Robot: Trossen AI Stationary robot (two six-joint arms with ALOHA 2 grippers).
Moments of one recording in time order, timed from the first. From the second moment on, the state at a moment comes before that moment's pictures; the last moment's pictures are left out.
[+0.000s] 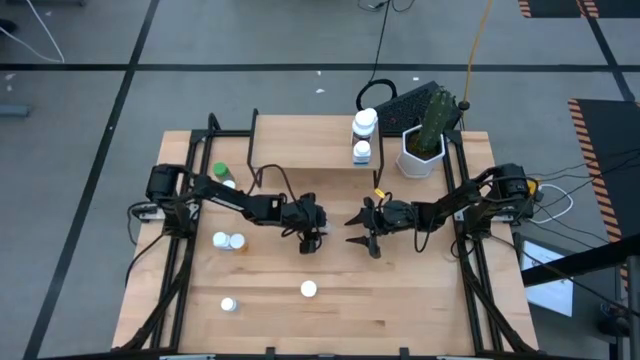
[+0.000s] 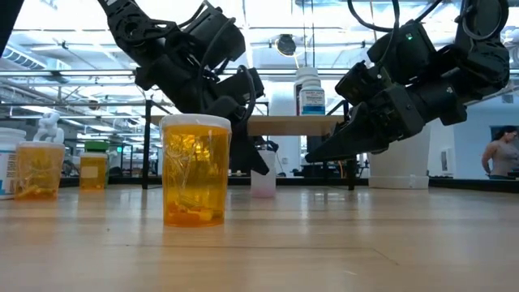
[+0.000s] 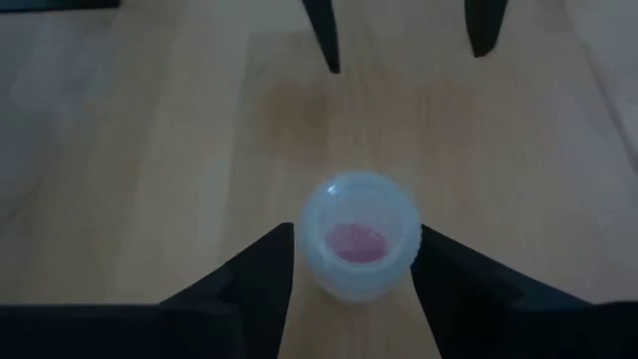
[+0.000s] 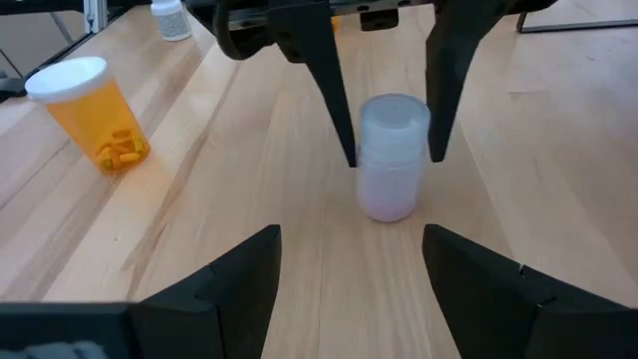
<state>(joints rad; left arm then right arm) -0.01 1.83 0.92 0.15 -0.03 0.05 0.02 1.68 0.37 0.90 -0.08 0.07</state>
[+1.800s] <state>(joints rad) 0.58 1.99 1.79 -0.43 0.12 0.21 0.02 1.68 0.36 0.90 -0.08 0.06</state>
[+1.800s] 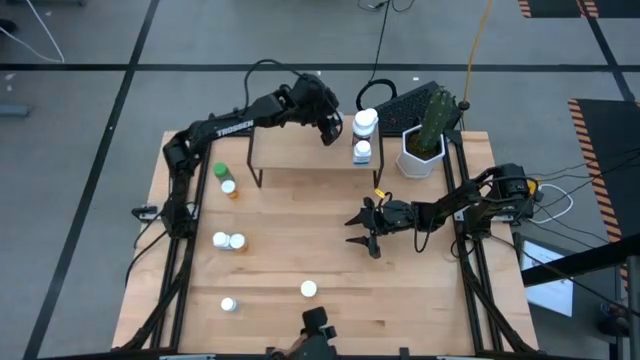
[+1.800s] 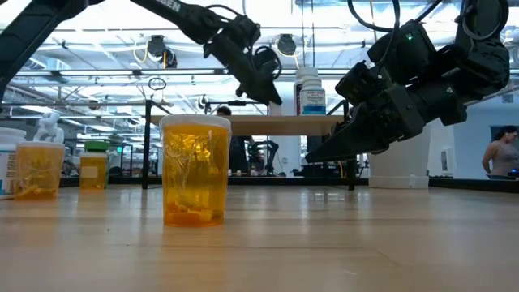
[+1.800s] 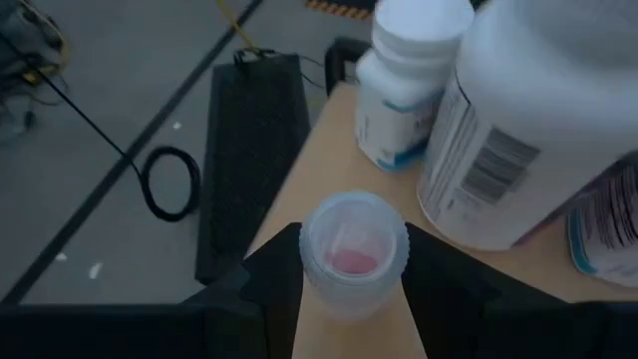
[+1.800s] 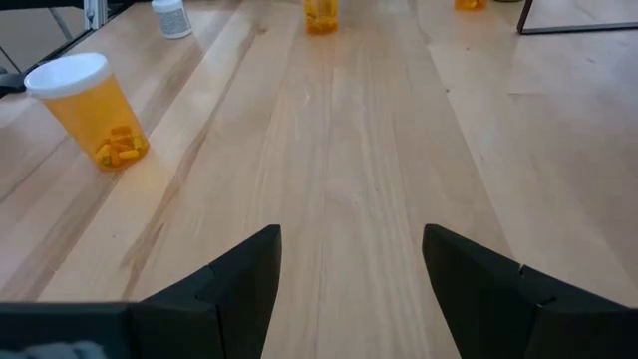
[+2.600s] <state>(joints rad) 0.57 1.98 1.78 -0.43 0.01 0.25 0.02 1.68 0.36 0.90 -0.08 0.05</state>
